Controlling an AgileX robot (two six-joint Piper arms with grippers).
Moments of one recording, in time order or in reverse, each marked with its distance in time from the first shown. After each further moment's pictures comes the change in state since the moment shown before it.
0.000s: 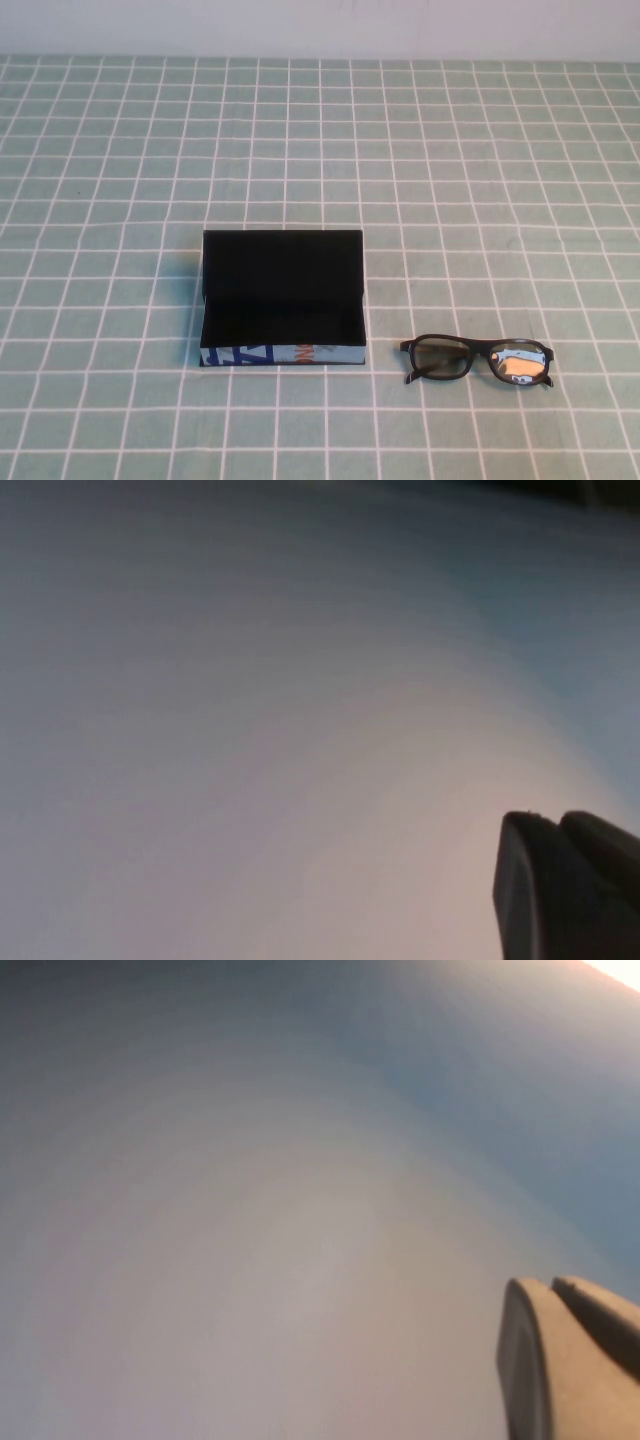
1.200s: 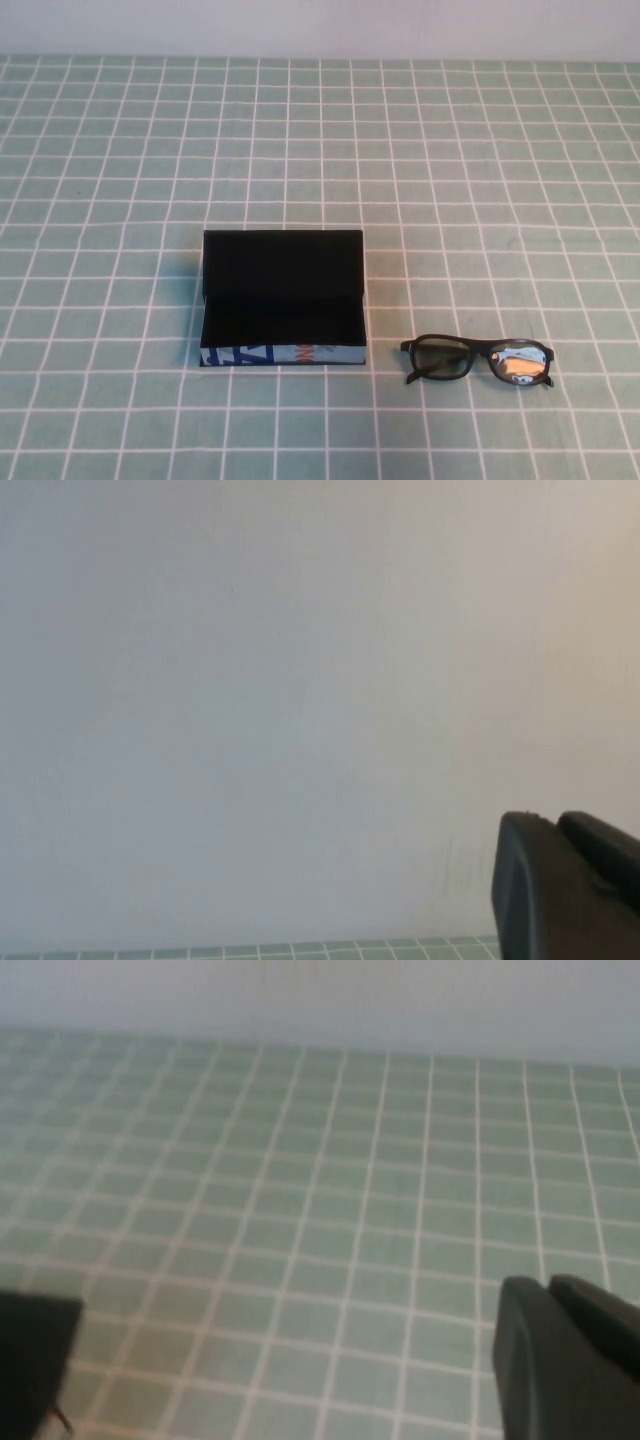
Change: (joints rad) right arm 0.116 0.953 -0.832 -0.225 1.212 -0.005; left arm 0.000 0.089 -0.665 0.004 1.301 -0.034
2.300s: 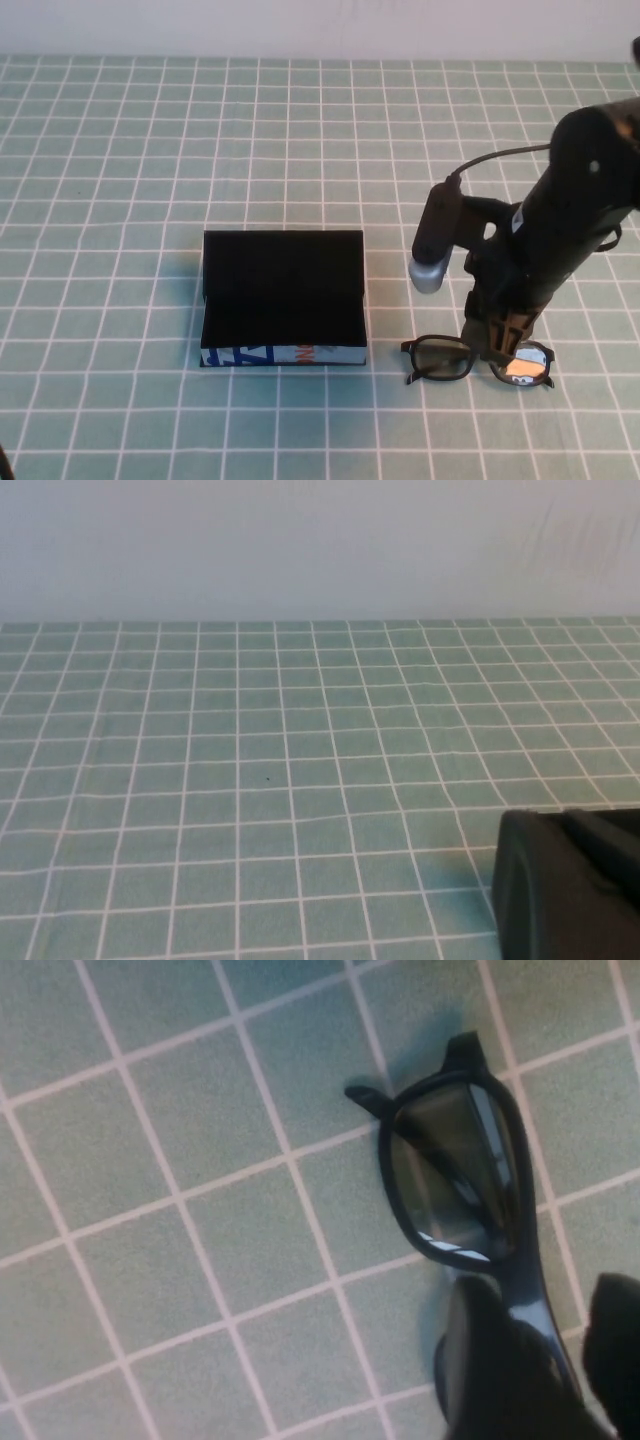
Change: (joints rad) right arm 0.258 0.713 -0.425 0.175 0.680 -0.898; left arm 0.000 0.332 0.000 0.097 0.194 -0.085
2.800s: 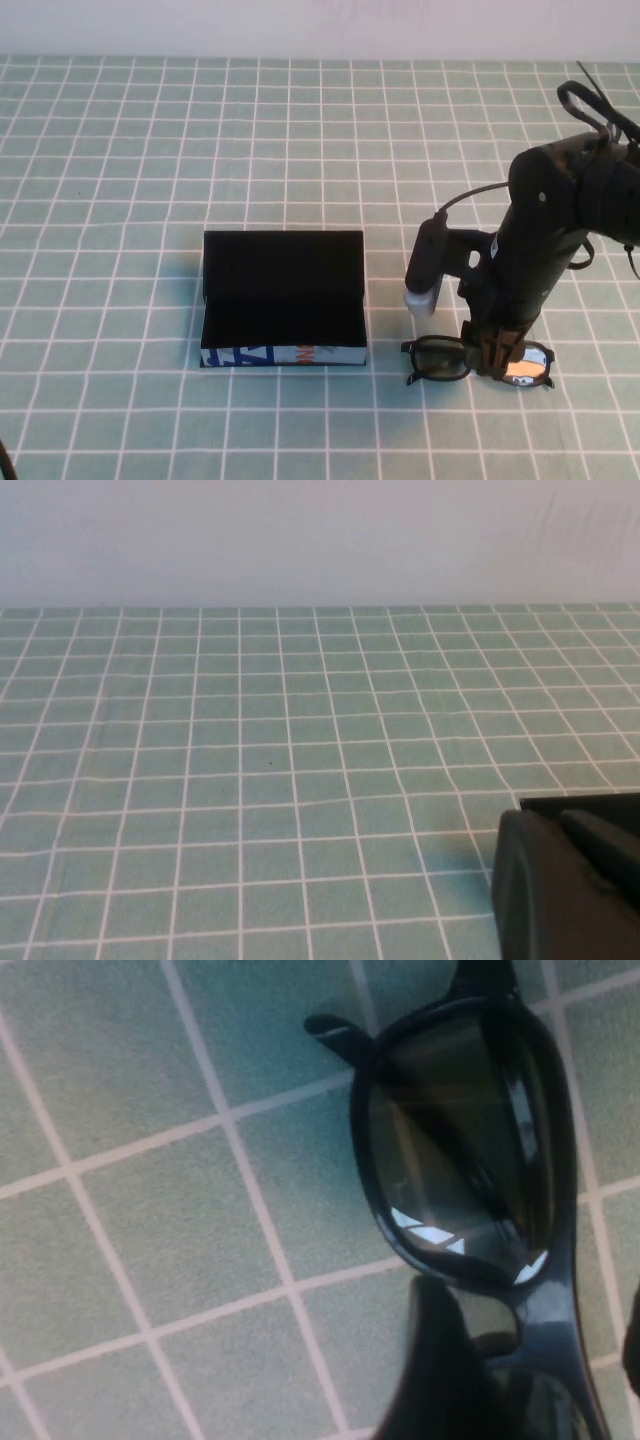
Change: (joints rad) right arm -0.009 0.153 -0.001 -0.072 -0.052 -0.009; left arm 0.000 0.001 0.000 0.000 0.018 0.000
